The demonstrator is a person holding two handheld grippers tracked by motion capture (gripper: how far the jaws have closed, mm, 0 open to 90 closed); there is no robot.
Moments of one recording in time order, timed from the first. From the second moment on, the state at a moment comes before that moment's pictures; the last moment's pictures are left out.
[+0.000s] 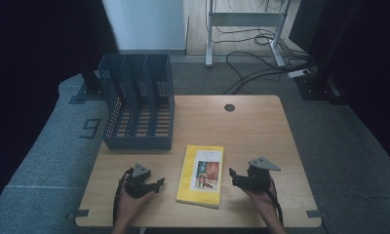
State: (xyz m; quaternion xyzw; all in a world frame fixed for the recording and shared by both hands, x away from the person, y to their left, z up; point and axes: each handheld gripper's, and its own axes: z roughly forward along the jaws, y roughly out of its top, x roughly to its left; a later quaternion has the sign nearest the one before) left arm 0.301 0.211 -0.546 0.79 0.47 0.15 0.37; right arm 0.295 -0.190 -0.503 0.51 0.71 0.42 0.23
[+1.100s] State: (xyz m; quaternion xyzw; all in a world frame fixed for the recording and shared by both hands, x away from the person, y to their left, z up) left arm 0.301 0.214 -0.546 0.78 0.48 0.13 0.38; right arm 0.303 -0.126 -0.522 0.48 0.75 0.42 0.19
